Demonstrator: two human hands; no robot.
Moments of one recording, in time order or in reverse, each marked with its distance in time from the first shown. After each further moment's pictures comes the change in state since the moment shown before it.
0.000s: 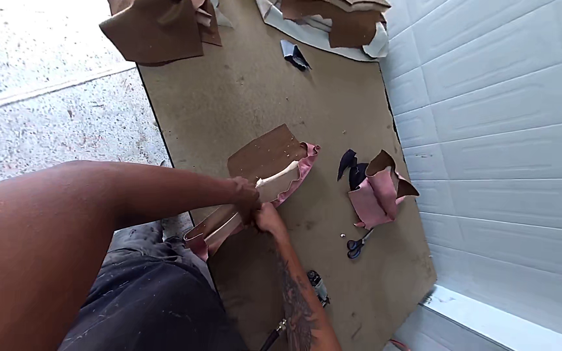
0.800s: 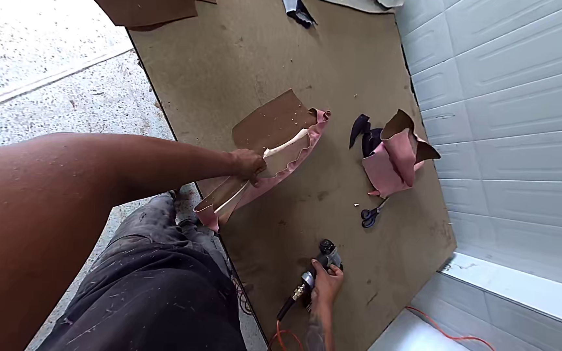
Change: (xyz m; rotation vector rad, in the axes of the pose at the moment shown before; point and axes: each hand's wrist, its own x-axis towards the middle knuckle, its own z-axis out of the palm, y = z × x) left_hand 0.008 -0.021 0.029 -0.180 0.183 0.130; right_hand -0.110 0.301 0.040 0.538 1.130 0.269
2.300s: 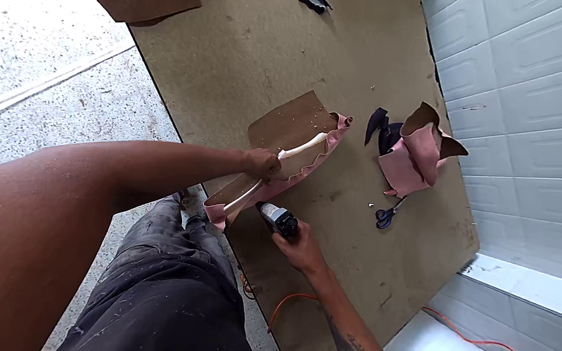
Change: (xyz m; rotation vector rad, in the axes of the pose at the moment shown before) left_hand 0.016 -0.001 -0.010 -0.127 0.018 0.150; right_hand -0.094 -0.190 0.070 -0.296 -0.926 -0.832
